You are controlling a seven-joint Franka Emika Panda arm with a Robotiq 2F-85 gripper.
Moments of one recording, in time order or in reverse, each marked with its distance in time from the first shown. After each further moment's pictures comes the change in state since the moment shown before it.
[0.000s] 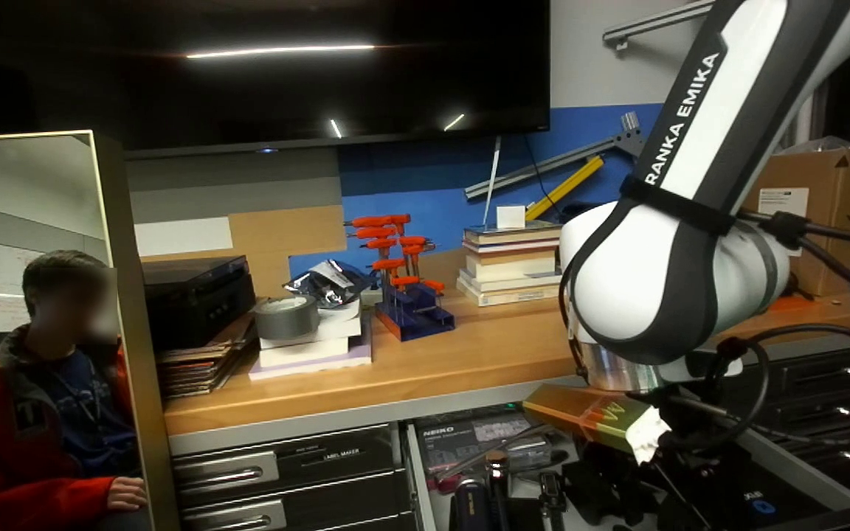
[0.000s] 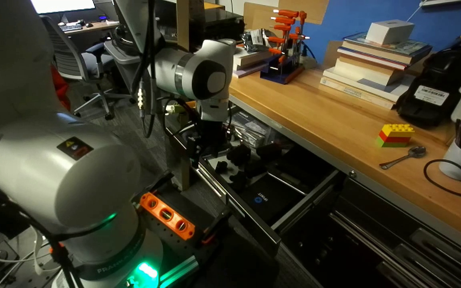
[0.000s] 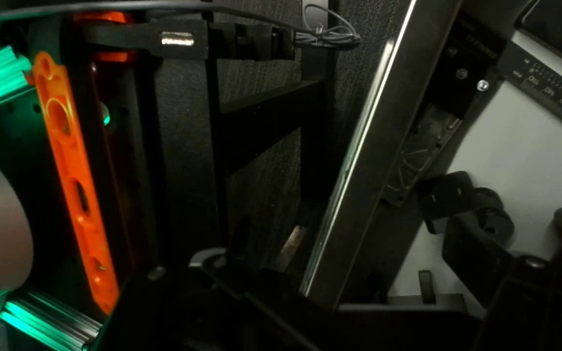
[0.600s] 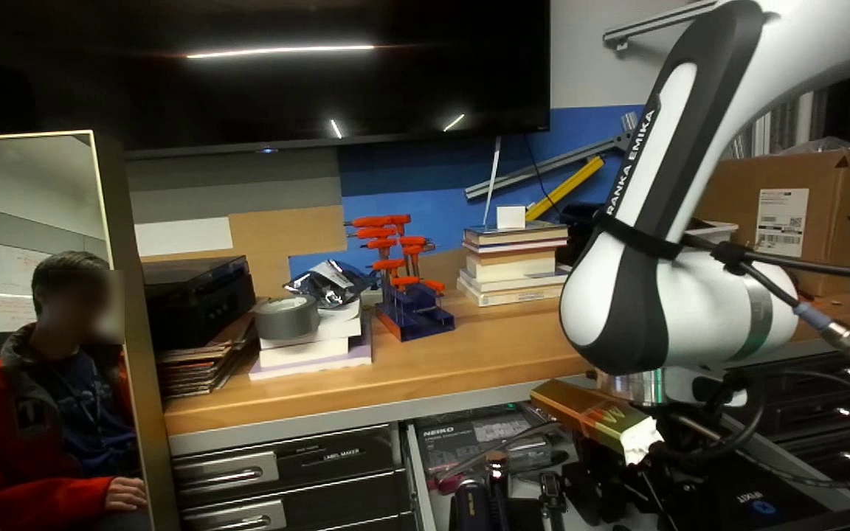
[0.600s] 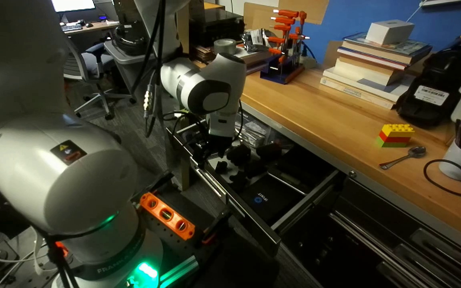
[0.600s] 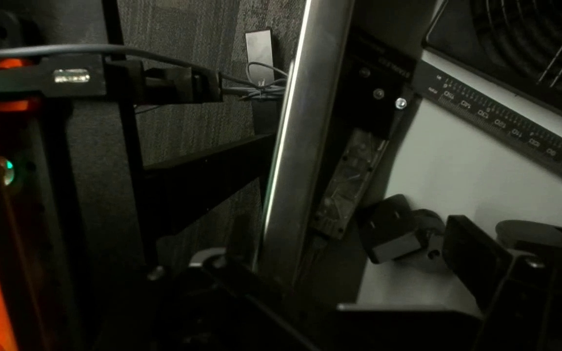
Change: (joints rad) arm -0.068 0.105 0.038 0.000 0.332 0.213 -0.265
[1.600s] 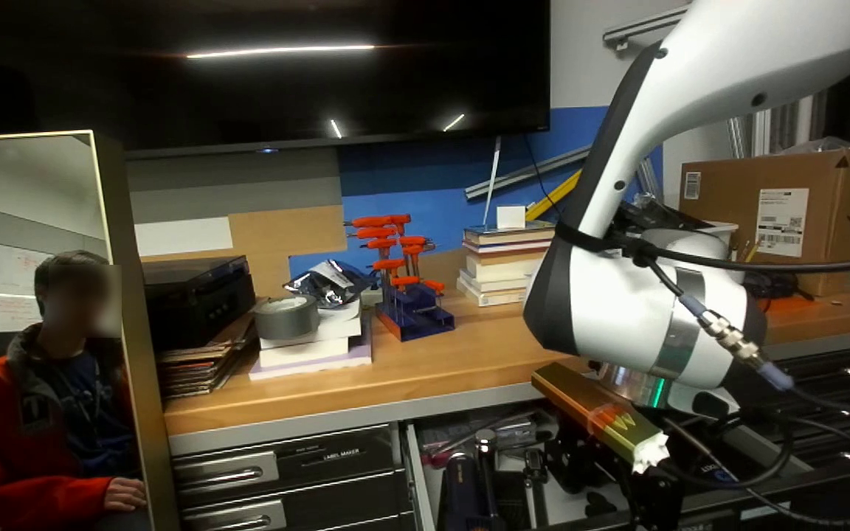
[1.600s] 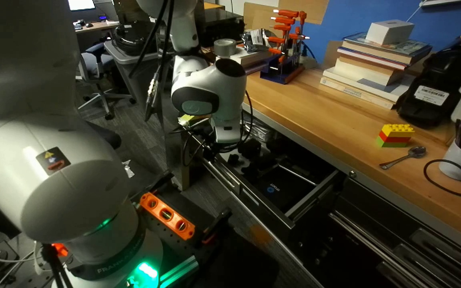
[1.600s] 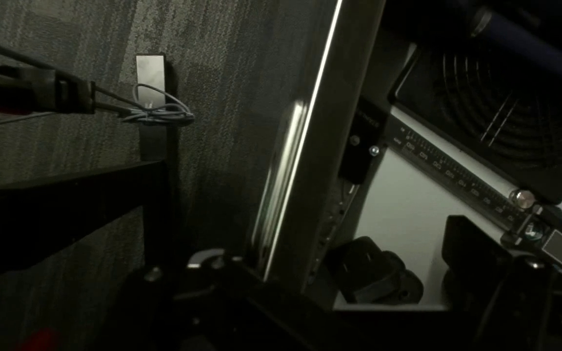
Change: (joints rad) arm -0.141 0.074 0.228 0.046 0.677 0.266 -0.705
